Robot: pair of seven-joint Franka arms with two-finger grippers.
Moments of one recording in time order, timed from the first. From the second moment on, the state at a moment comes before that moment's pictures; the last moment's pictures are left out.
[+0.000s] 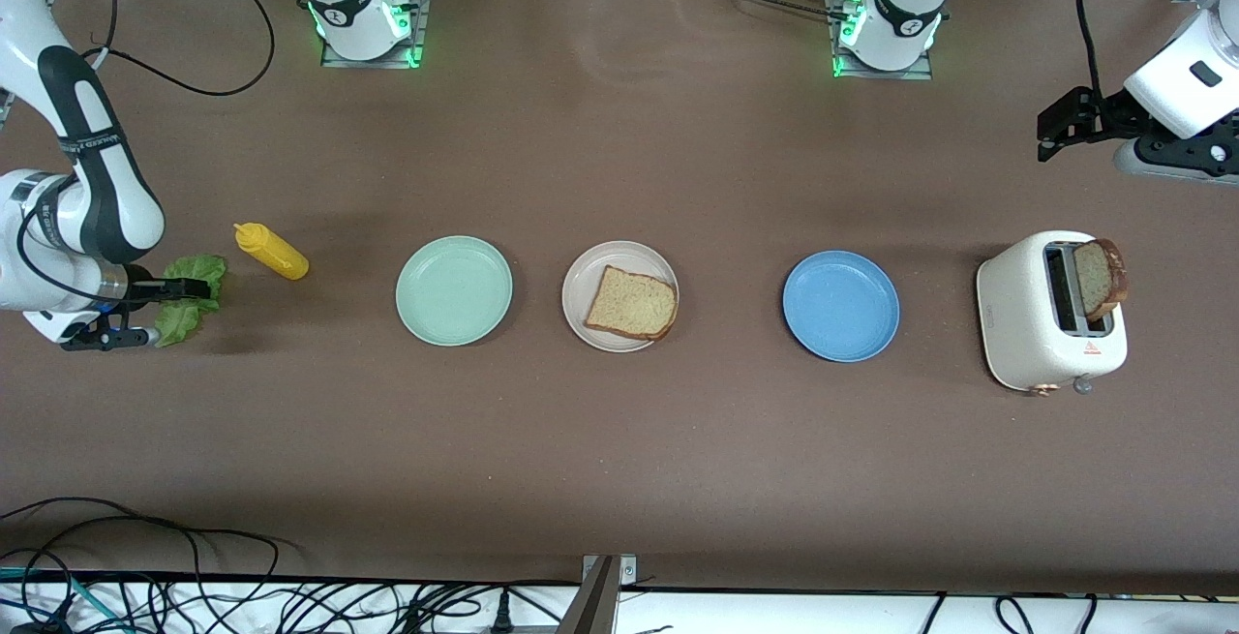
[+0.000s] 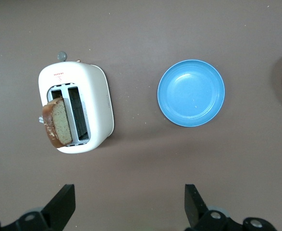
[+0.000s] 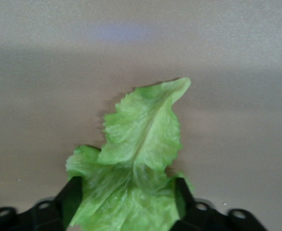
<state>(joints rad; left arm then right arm) 0.04 -0.03 -0.09 -1.62 0.07 1.52 0.11 -0.52 0.66 0.19 -1.75 -0.29 2.19 -0.24</state>
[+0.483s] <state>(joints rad) 0.06 -0.03 -0.09 -1.62 0.07 1.51 0.11 -0.52 0.66 0.20 -1.75 -0.29 2.19 -0.25</state>
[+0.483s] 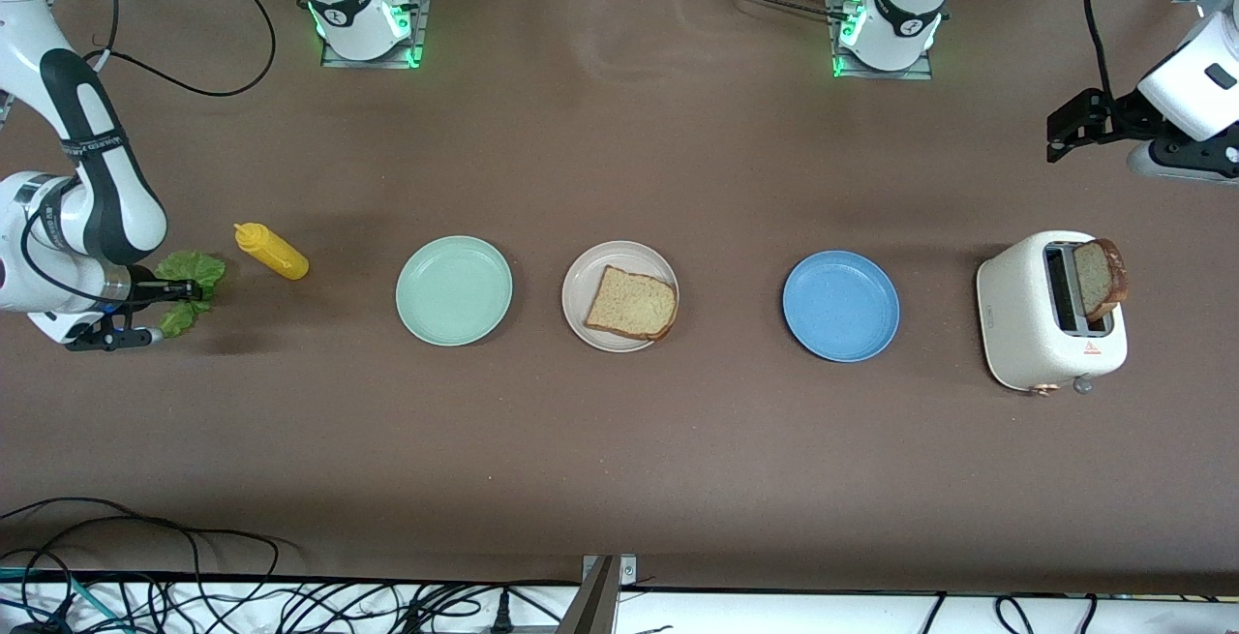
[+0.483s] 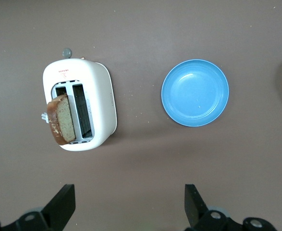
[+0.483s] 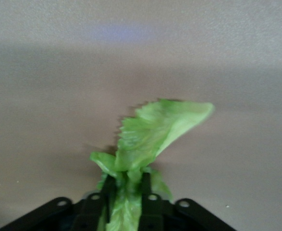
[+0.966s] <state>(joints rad) 0.06 -0.03 -0.09 -1.62 0.07 1.51 0.10 -0.52 0.51 0.26 -1.67 -0.29 1.97 -0.28</state>
